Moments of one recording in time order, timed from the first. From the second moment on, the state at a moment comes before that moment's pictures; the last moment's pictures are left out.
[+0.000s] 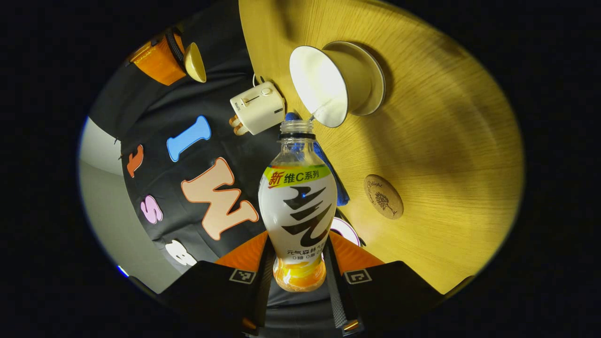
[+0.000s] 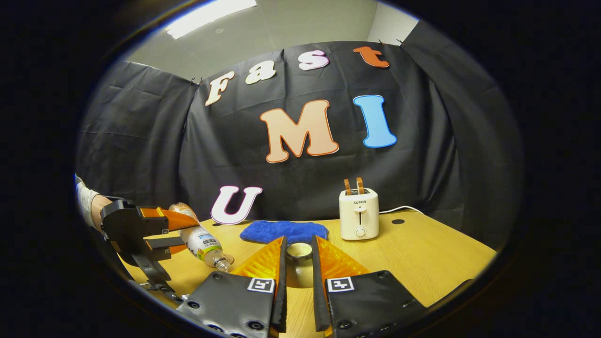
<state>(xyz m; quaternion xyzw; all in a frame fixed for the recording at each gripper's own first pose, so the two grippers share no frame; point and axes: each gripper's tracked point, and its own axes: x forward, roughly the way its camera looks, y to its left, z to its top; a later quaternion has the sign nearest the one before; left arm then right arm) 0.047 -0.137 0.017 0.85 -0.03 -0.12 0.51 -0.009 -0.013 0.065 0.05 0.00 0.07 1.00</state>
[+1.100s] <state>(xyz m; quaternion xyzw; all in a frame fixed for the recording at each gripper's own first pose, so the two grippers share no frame) 0.038 -0.136 -0.003 0.82 0.00 -0.17 0.54 -0.006 -0.012 0.057 0.05 0.01 0.07 1.00</state>
